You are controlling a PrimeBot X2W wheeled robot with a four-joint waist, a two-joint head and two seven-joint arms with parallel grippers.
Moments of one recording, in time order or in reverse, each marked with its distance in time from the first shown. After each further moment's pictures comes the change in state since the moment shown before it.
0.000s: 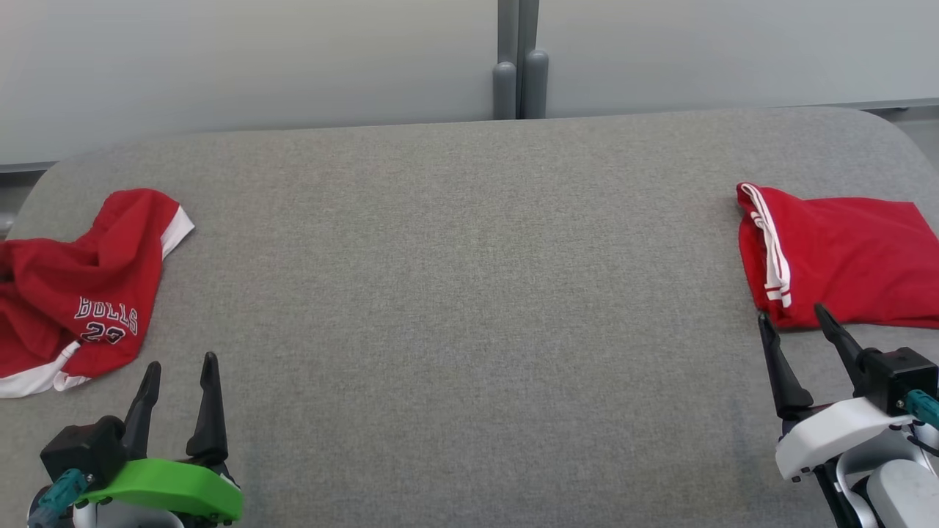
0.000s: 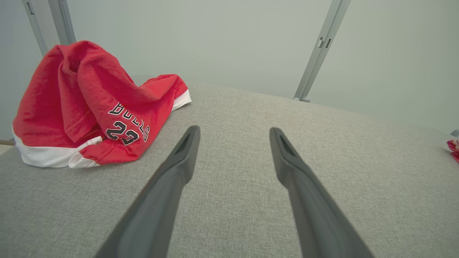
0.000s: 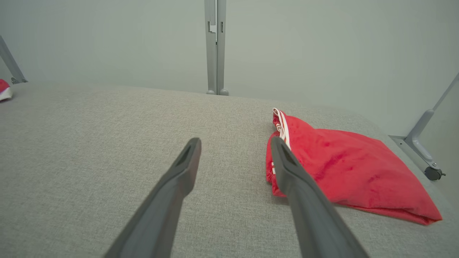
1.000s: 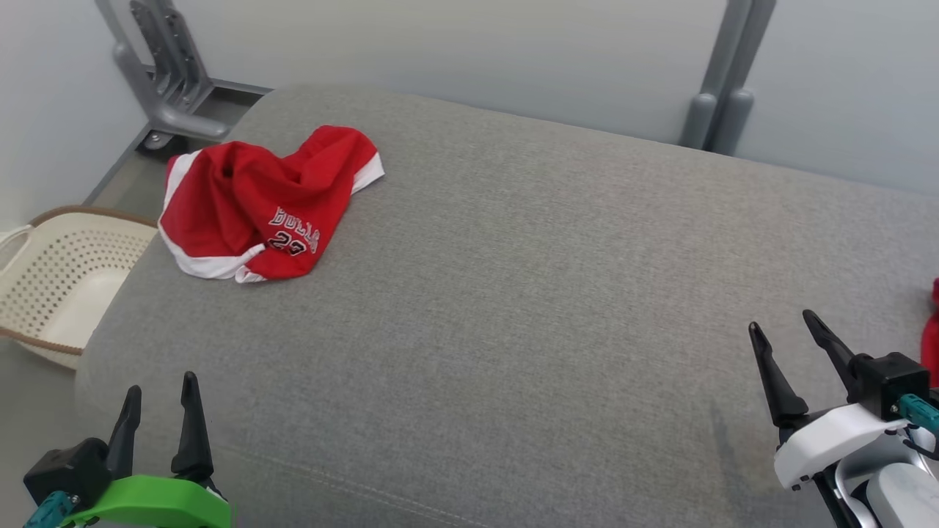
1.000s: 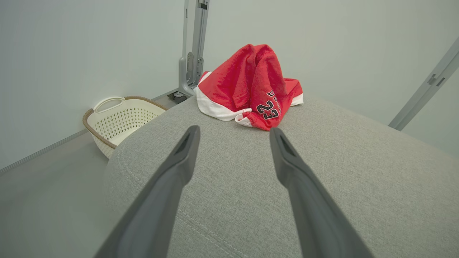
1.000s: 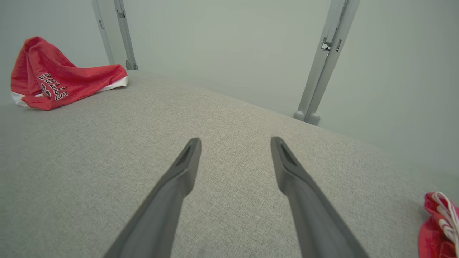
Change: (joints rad) left arm 0.040 -0.041 0.077 0.014 0.016 0.006 0.000; right arm 0.005 -0.003 0.004 0.012 -0.025 0.051 0.000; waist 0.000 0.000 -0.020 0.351
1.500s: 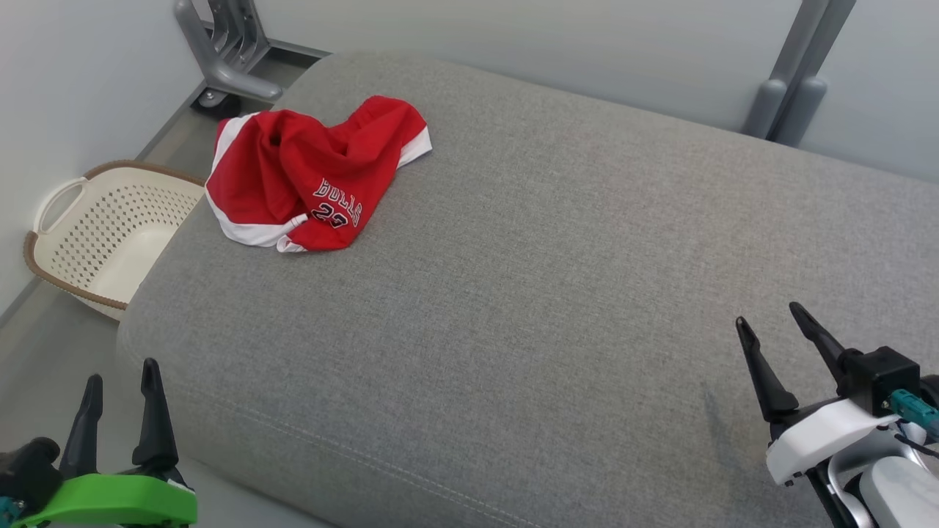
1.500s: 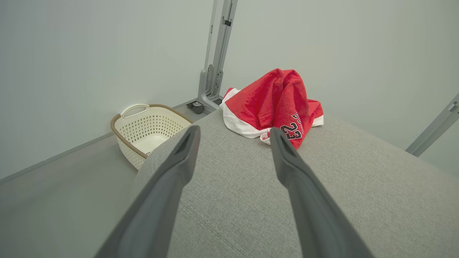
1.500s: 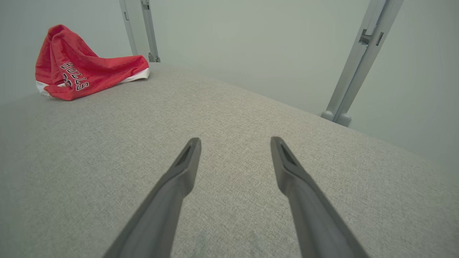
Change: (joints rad) left arm 0.002 0.023 0.072 -0.077 -0.070 -0.041 0.005; right arm -0.021 -0.017 0.019 -0.028 -0.012 0.009 0.002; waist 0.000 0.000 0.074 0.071
